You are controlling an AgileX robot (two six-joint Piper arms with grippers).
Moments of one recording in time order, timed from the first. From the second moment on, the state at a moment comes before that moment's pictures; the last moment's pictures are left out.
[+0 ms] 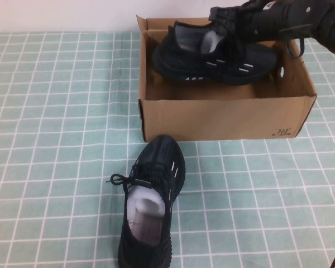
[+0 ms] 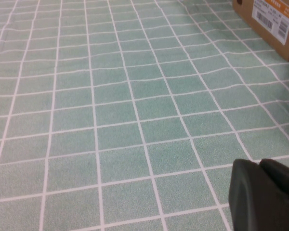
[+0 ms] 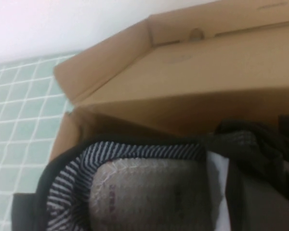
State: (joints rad) right arm 0.30 2.08 -1.87 0.55 0.44 -0.03; left arm -0.18 -0.01 0.03 0.02 0.35 -0.05
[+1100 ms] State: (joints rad) right arm 0.29 2.20 -1.88 0.53 0.33 -0.24; left arm -0.18 -0.01 0.03 0.02 0.35 -0.05
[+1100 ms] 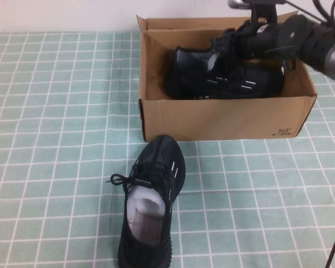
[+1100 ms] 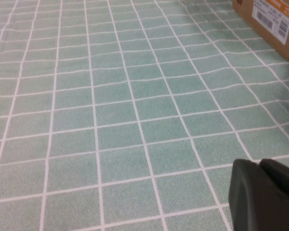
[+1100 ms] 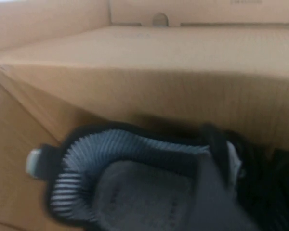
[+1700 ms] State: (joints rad) right arm 0.29 1.75 -1.88 0.64 0.51 -0.33; left arm -0.18 -0.01 0.03 0.00 0.35 -0.05
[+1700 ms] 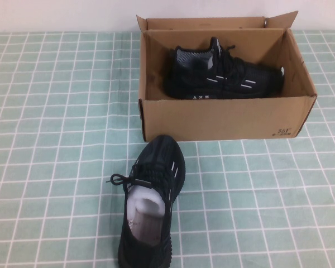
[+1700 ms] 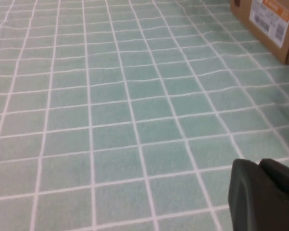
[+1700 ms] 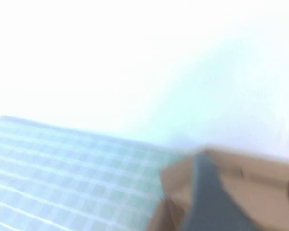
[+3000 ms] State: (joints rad) right arm 0.29 0.46 -0.73 -0.06 0.50 -0.04; left arm -0.18 -0.01 0.02 0.04 -0.47 -0.62
